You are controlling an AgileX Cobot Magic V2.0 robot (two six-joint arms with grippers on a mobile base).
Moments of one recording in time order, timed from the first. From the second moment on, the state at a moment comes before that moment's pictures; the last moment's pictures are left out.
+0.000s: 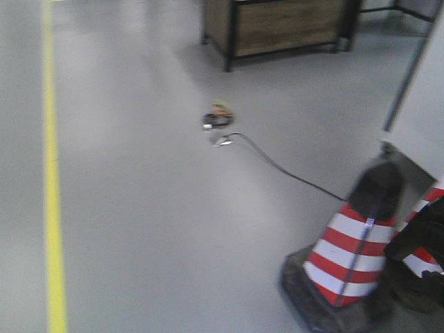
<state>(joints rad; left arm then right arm) -0.41 0.33 -0.52 0.21 0.96 -0.32 0.34 0.64 -0.66 -0.12 0.65 0.10</state>
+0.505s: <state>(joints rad) -0.41 0.33 -0.52 0.21 0.96 -0.32 0.34 0.64 -0.66 -0.12 0.65 0.10</state>
